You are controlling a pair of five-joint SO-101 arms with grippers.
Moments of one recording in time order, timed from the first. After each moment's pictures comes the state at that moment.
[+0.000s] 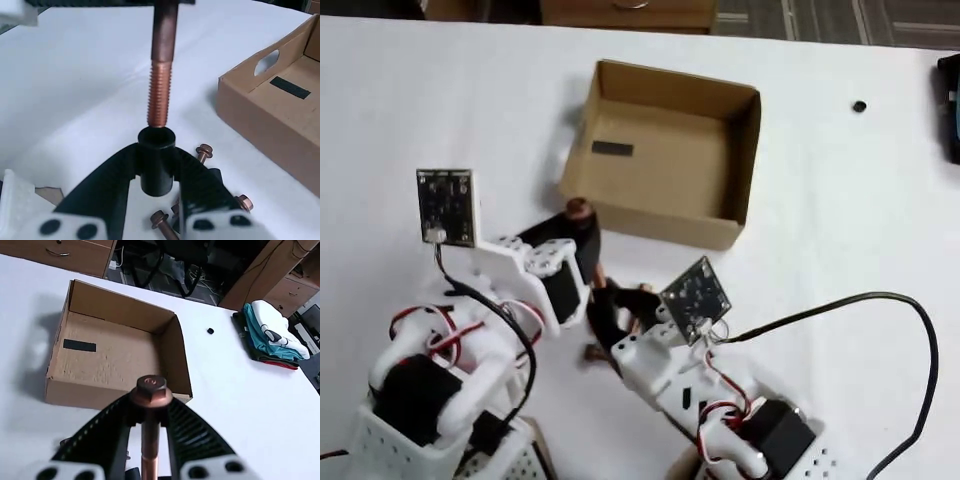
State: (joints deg) left arm 22.3 -68.7 38.1 62.8 30.9; right arm -50.2 -91.1 71.1 54.2 -7.8
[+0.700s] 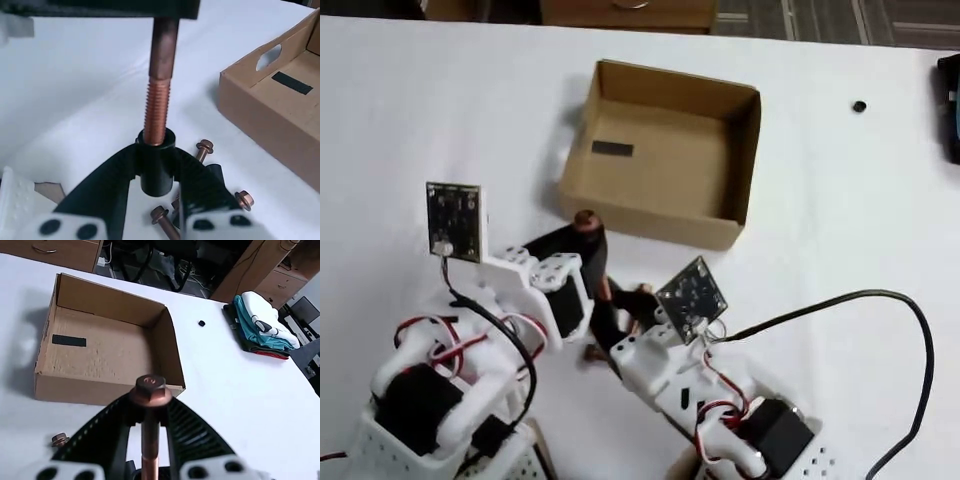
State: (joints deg) left arm 25.3 -71.5 41.8 62.5 30.9; right arm -50.5 -90.9 71.2 54.8 -7.8
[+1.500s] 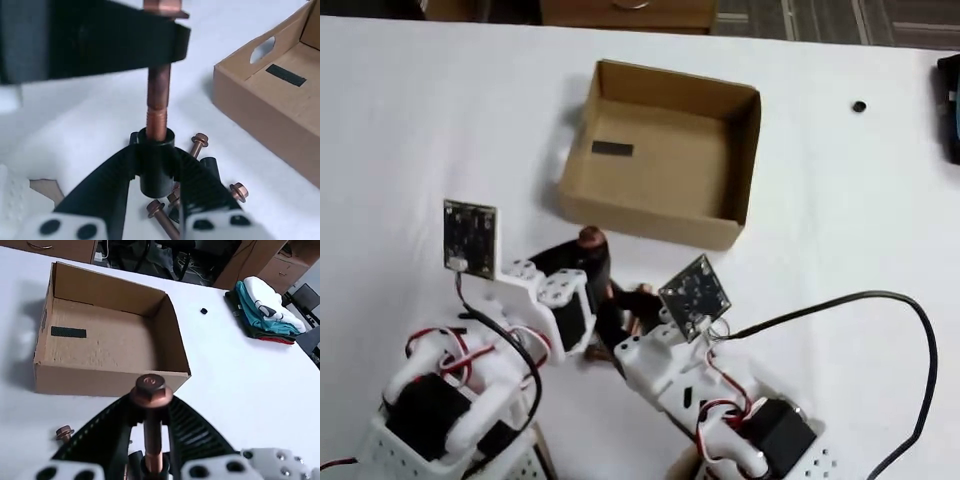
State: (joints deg) left arm 25.9 -77.6 50.2 61.1 27.3; right arm -49.1 -90.8 70.4 57.1 -7.8
